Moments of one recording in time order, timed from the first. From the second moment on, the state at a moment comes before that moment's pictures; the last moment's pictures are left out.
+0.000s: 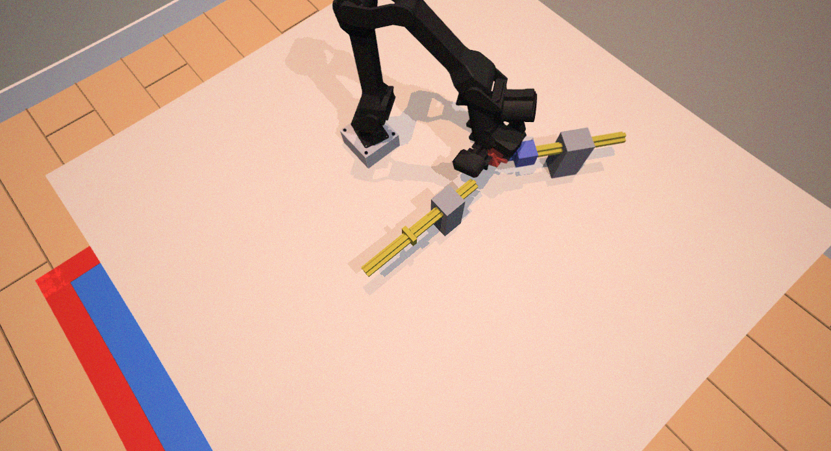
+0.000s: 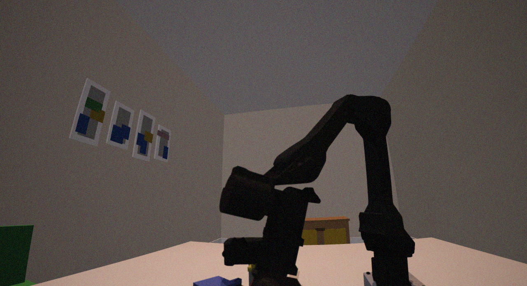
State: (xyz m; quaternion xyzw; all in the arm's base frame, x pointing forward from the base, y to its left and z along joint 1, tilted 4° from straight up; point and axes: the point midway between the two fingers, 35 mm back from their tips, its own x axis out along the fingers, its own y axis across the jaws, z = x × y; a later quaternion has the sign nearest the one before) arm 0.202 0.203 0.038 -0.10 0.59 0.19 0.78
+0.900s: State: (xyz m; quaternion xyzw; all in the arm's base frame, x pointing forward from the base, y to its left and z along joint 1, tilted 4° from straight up) arm 0.202 0.203 0.038 -0.10 0.59 0.19 0.78
